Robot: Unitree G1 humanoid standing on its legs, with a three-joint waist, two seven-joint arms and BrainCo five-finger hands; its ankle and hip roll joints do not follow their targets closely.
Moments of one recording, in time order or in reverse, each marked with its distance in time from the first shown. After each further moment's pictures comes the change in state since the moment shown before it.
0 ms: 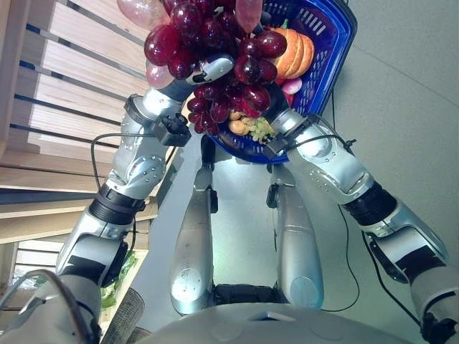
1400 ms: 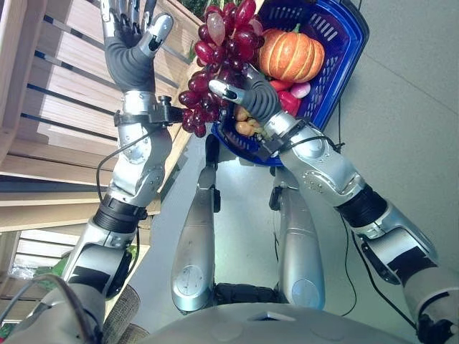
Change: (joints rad) left arm 0.085 -0.050 0.076 0.069 0.378 -0.036 0.860; right arm 0.016 0.078 -0.016 0.038 0.081 -0.042 -0.021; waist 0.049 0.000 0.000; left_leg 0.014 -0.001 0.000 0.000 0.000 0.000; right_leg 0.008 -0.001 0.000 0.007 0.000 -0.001
